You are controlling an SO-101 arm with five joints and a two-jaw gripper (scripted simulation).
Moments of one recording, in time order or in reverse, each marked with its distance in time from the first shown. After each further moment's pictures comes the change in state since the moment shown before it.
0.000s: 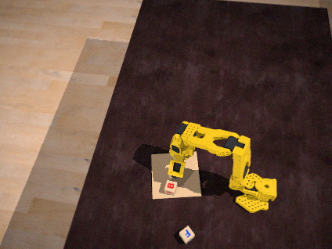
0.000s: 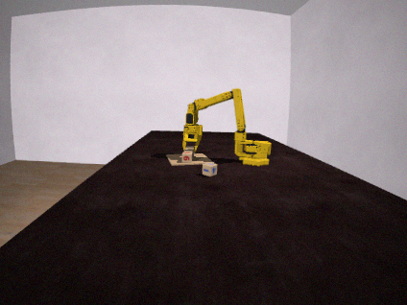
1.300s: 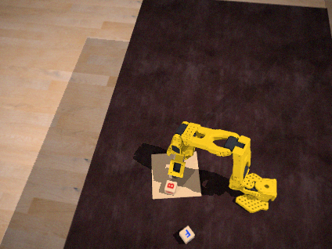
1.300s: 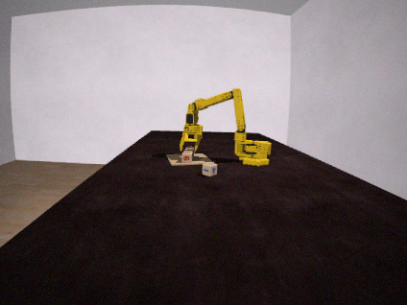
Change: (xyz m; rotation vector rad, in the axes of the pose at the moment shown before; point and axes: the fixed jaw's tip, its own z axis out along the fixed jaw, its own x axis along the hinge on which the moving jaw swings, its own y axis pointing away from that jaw) arm 0.000 0.000 0.001 0.000 0.000 0.000
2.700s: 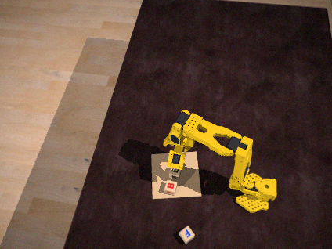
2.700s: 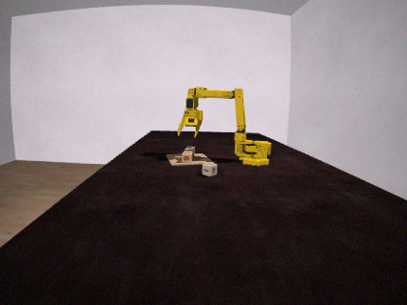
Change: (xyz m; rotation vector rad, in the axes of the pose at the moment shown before) arm 0.000 -0.001 -0.053 -0.005 -0.001 0.000
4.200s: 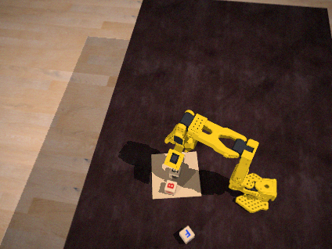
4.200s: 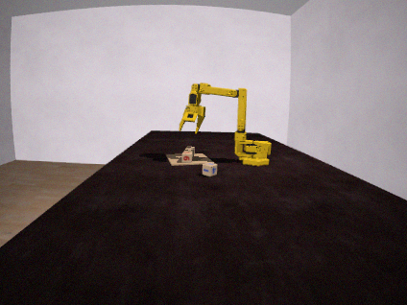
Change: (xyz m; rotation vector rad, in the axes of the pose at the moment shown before) arm -0.008 0.004 -0.015 0.053 0.007 0.167
